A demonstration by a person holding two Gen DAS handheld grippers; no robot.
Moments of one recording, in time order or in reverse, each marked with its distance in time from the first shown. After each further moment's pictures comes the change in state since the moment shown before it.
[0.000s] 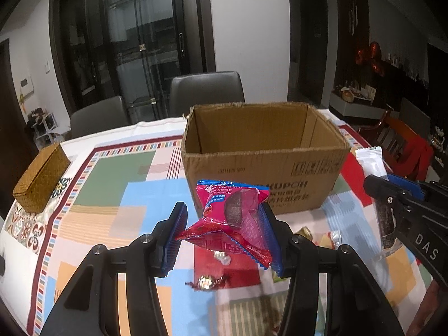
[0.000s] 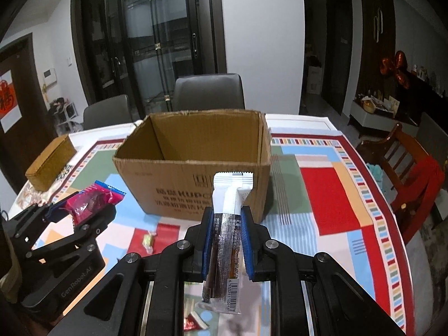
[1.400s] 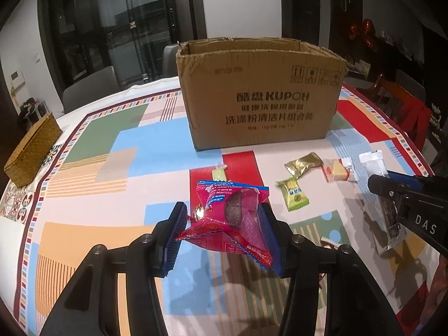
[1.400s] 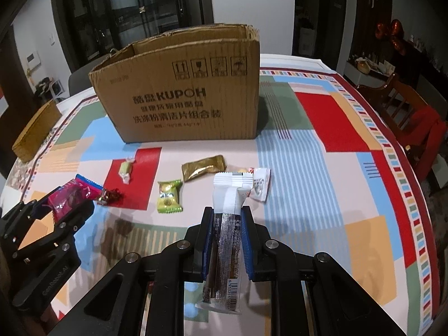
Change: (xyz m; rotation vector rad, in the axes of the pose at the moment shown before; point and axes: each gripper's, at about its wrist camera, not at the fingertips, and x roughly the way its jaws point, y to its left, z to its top) left arm 0.017 0.005 -0.096 0.041 0.110 -0.023; right arm 0.031 -0.004 -0.093 0.050 0.198 -0.038
